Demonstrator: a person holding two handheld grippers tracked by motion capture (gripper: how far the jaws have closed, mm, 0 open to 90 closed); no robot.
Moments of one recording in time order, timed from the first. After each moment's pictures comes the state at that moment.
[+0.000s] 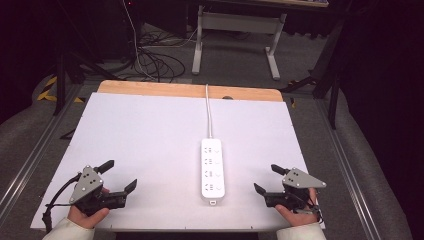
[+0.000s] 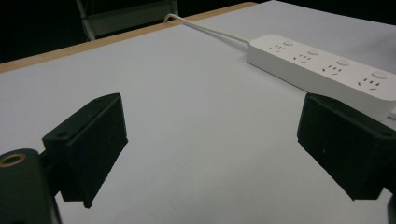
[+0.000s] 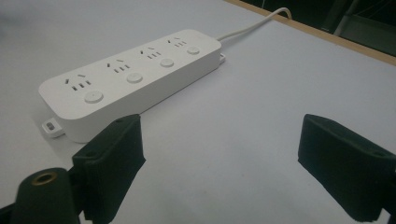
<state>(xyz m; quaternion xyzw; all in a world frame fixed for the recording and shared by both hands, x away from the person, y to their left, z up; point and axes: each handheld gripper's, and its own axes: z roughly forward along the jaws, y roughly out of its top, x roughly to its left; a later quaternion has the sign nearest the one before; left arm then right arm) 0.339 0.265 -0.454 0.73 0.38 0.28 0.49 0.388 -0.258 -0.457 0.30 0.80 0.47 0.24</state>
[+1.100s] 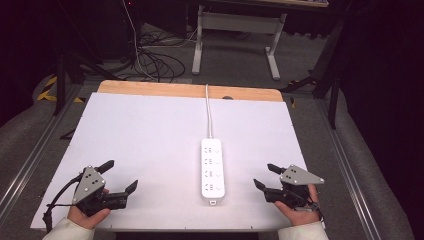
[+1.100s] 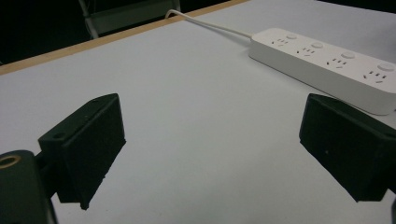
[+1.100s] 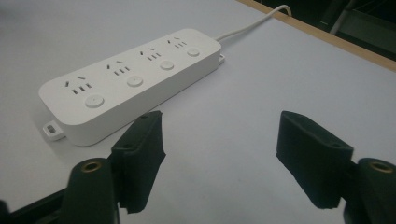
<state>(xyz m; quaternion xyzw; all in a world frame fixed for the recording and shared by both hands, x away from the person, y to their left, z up) 0.338 0.262 -0.453 0.74 0.37 0.29 0.48 0.389 -0.249 -0.442 0.30 0.81 0.44 0.24</state>
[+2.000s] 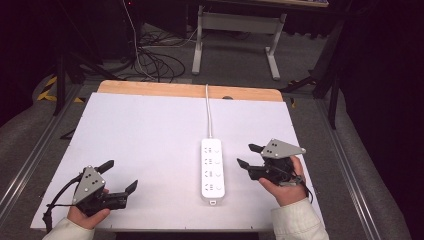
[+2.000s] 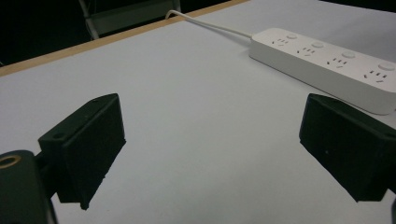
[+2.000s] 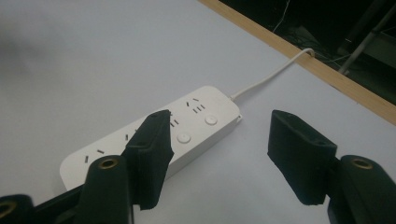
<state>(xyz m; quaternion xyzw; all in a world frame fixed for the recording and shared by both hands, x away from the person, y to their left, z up) 0.338 0.262 -0.453 0.74 0.37 0.29 0.48 0.425 -0.196 -0.386 0.25 0.83 0.44 0.23</state>
